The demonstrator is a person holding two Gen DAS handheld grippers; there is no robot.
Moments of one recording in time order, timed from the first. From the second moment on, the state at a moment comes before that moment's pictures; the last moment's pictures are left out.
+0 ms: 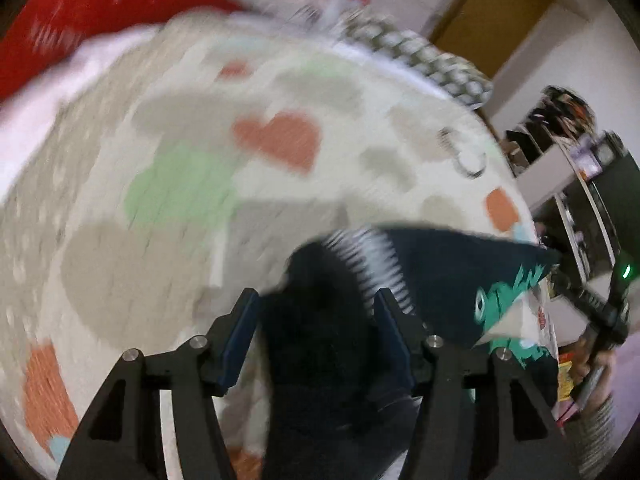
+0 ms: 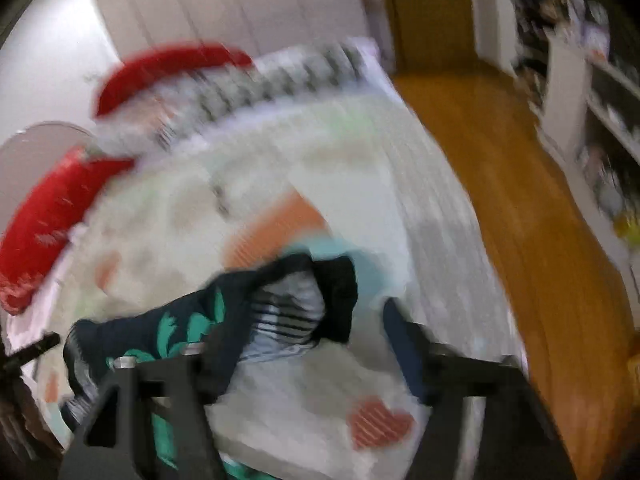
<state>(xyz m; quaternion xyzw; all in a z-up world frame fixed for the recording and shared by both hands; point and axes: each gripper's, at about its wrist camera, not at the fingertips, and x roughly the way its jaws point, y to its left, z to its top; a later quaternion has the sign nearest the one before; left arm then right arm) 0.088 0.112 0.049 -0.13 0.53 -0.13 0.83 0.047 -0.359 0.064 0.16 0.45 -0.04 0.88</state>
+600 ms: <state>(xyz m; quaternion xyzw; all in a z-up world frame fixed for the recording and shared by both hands) 0.032 0.117 0.067 -0.19 0.51 -0.17 0.82 0.058 -0.391 0.046 0.37 0.46 -0.03 0.80</state>
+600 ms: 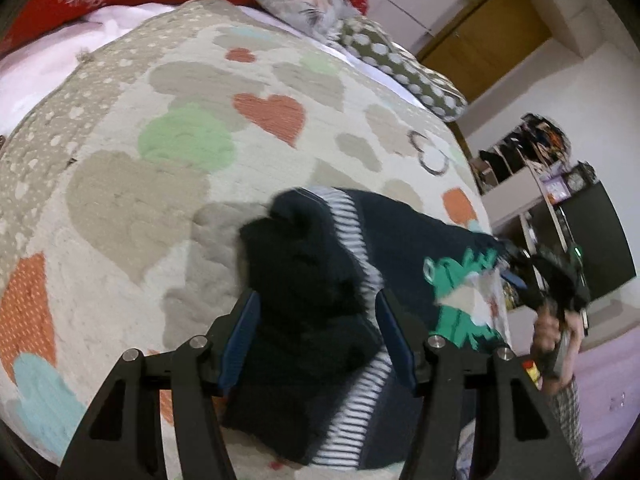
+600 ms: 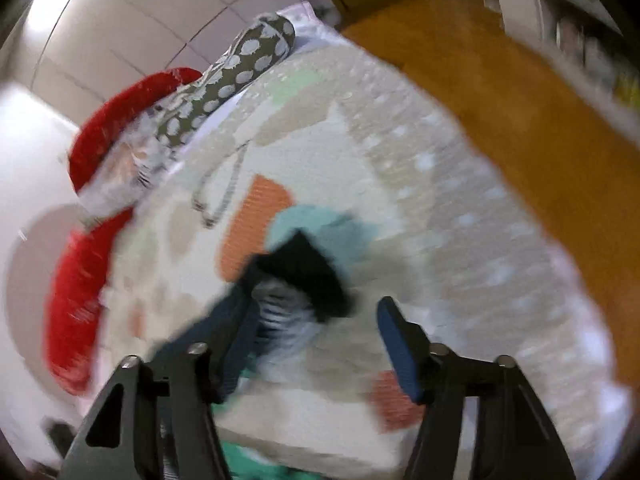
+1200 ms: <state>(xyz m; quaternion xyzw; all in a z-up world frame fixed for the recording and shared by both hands) 0.005 0.102 0.068 -0.20 0.50 -0.20 0.82 0.070 -0.360 0.119 0.33 0.37 0.03 0.86</state>
